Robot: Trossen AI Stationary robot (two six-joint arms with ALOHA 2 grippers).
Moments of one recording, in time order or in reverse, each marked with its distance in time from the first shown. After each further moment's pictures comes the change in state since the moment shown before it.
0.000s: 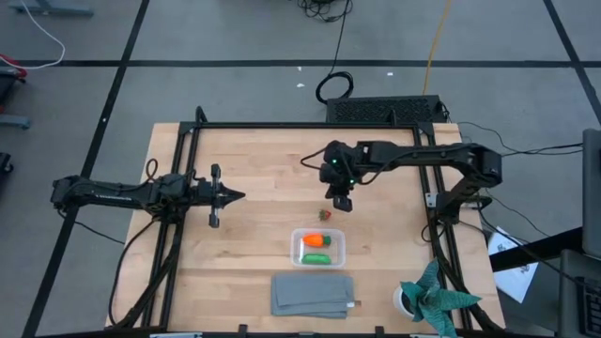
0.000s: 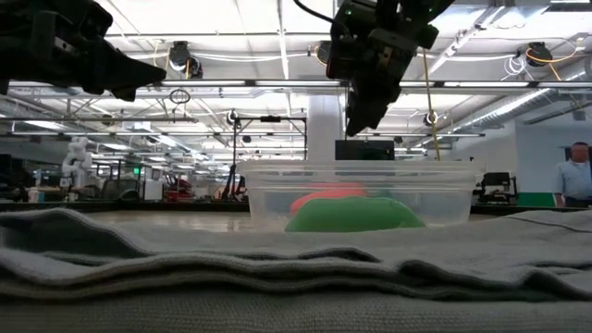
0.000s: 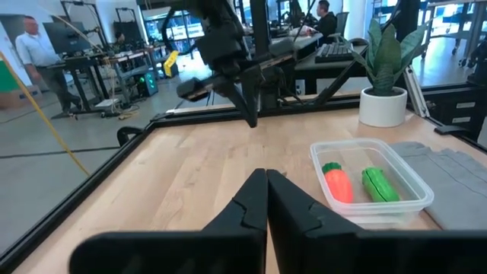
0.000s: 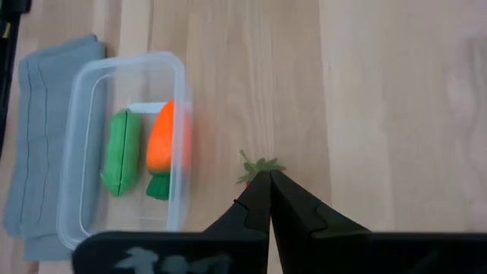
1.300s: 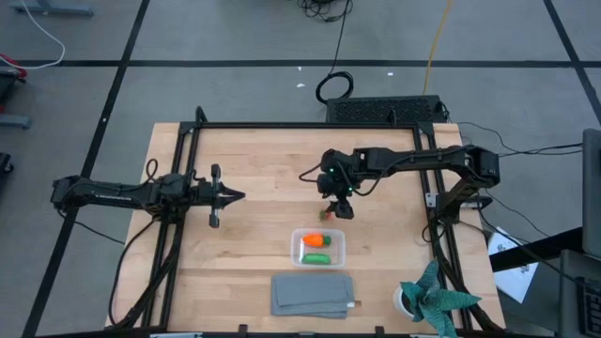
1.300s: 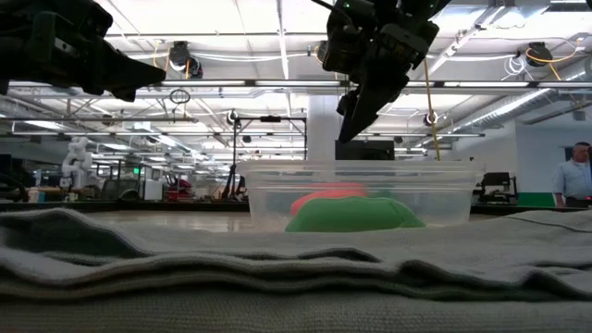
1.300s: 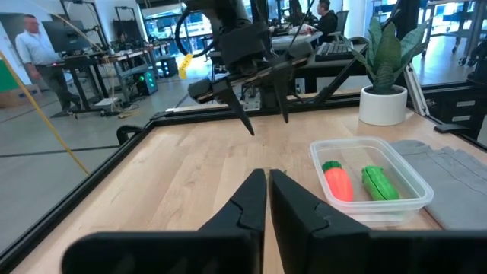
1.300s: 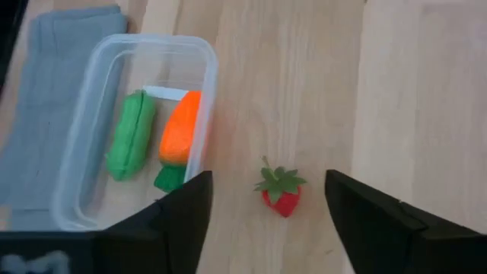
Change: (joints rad) left arm 0.000 0.000 0.000 -0.004 0.000 0.000; right arm 0.057 0.022 0.000 0.021 0.003 -0.104
